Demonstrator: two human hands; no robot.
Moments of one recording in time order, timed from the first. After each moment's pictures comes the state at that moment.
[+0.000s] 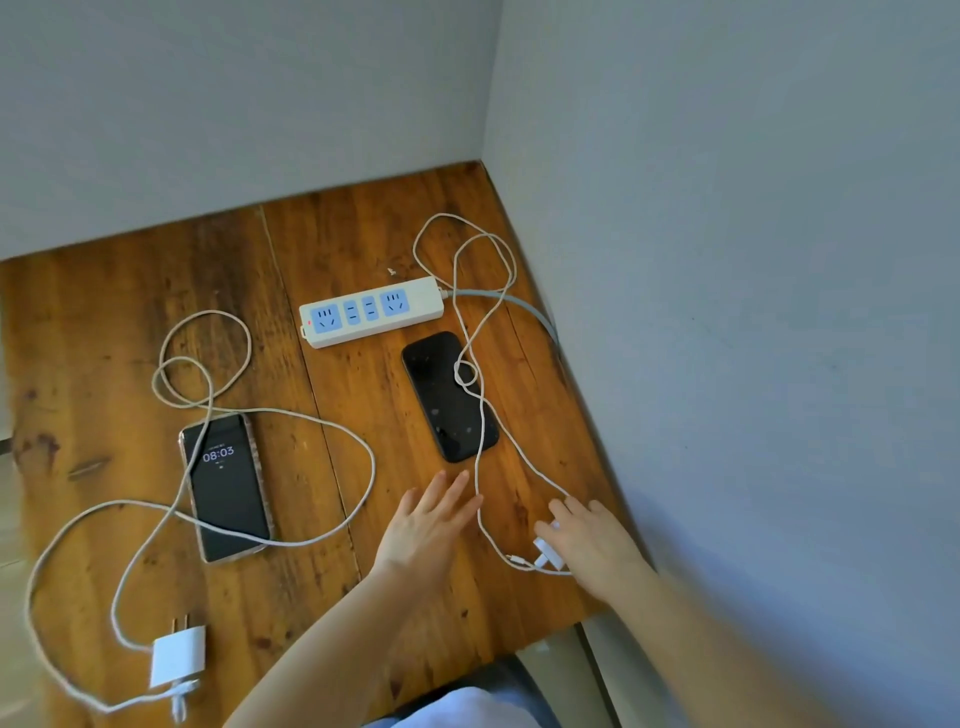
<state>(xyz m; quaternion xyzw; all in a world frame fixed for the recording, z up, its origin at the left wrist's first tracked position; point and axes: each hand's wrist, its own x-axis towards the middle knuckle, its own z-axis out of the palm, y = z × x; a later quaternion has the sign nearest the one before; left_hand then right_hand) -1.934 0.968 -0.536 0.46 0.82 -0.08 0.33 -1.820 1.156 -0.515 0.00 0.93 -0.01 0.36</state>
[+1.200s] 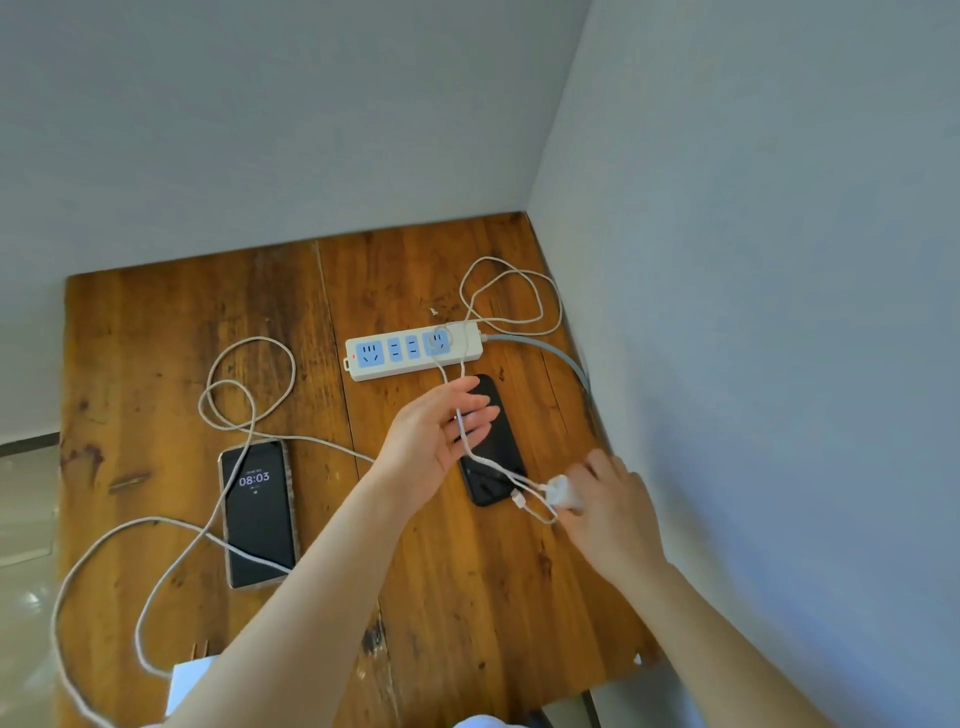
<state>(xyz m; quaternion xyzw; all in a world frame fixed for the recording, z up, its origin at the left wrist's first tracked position) -2.062 1.011 -0.430 -0.18 0.50 0.72 0.44 -1.896 1.163 -0.470 0.20 0.97 -0.13 0.06</state>
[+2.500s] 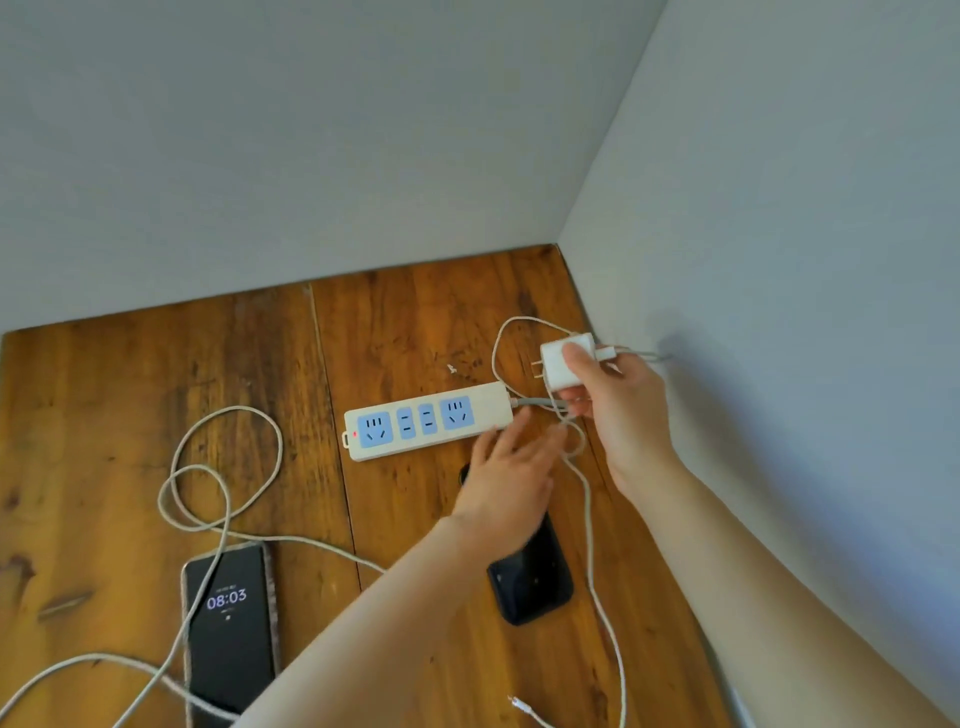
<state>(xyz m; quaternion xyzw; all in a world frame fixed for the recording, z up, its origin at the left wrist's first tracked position) -2.107 1.074 -0.537 0.42 0.86 0.20 0.22 -2.097 1.200 -0.455 0.42 0.67 -0.60 -0.12</state>
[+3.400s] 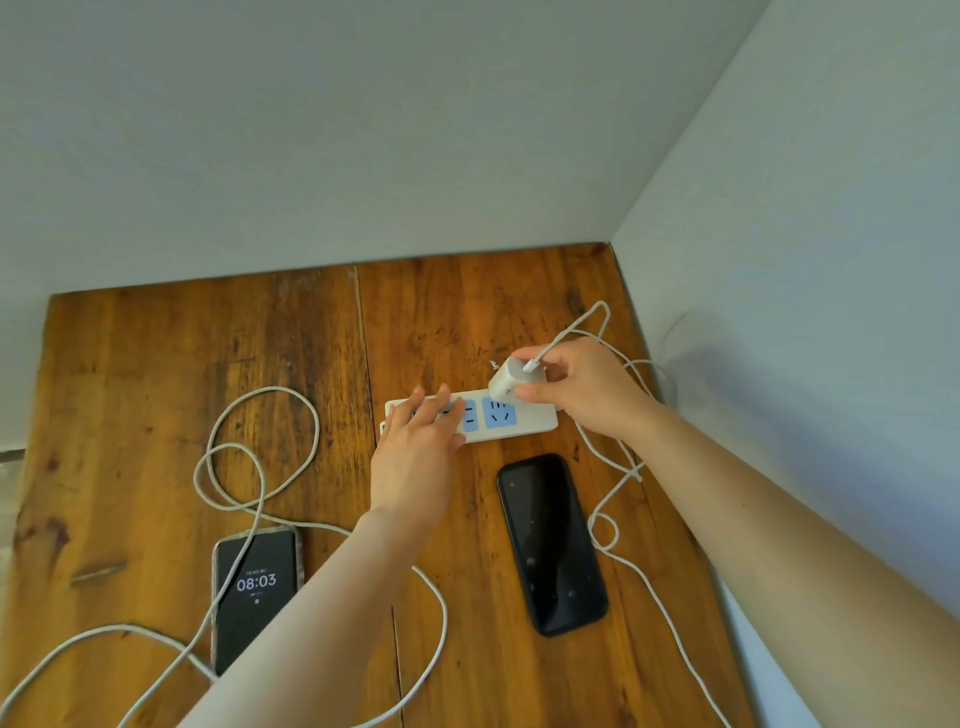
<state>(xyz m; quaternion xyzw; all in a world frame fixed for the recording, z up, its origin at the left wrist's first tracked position) -2.162 0.993 -0.536 0.19 0.94 0.19 0.19 -2.157 1.195 -0.496 0.16 0.87 -0.44 0.15</state>
